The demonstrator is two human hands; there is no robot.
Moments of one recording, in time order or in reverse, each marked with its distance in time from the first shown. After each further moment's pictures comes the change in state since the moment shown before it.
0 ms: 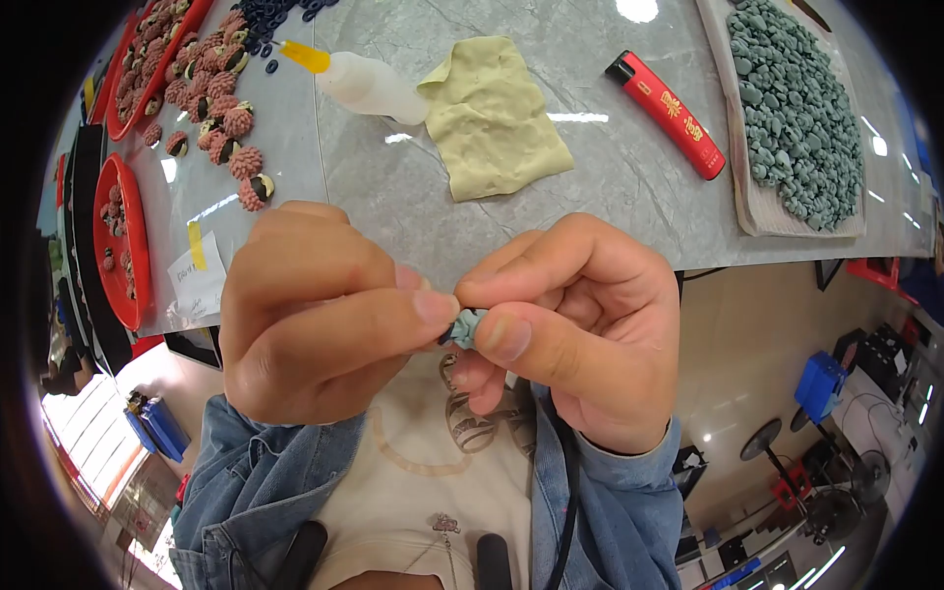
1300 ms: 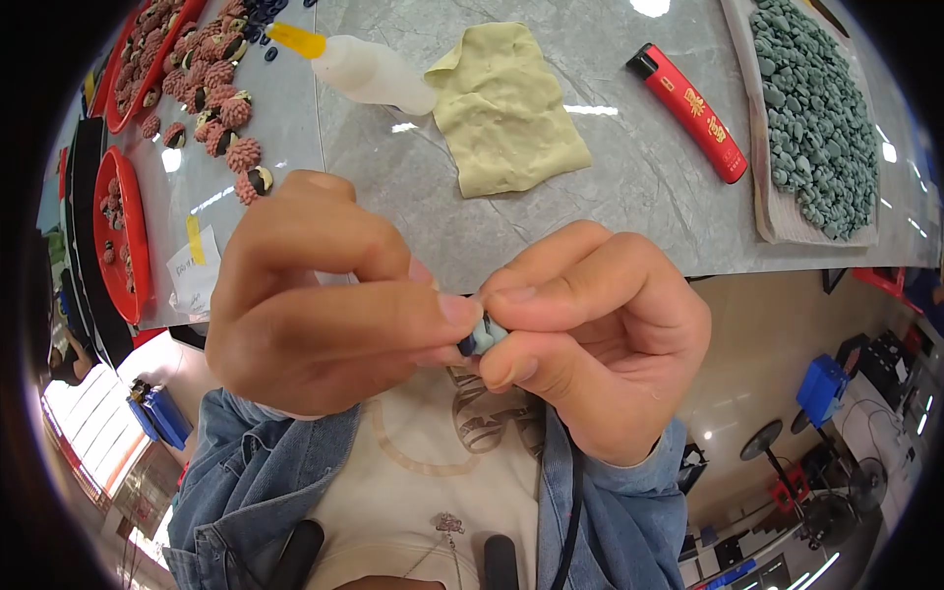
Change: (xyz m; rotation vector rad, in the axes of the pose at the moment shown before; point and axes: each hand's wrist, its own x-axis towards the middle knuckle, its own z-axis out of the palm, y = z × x) left_hand 0.004 -0.004 -0.001 -0.128 -0.034 -0.107; right_hand 0.000 0.016 -0.001 -0.441 0.078 -0.334
